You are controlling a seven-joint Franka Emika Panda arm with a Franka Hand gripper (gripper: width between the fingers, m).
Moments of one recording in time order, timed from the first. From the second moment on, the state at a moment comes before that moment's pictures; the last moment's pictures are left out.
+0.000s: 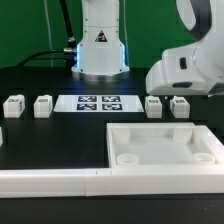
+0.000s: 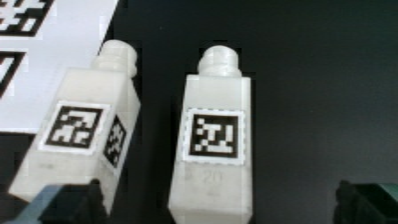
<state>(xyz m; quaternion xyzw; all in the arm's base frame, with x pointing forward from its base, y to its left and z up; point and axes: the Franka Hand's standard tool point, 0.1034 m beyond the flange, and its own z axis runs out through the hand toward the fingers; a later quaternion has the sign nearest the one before) 0.399 0.164 0.039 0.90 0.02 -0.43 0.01</state>
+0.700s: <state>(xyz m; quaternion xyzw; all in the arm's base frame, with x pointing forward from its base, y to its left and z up) 0.379 0.176 0.018 0.89 0.01 -0.46 0.02</state>
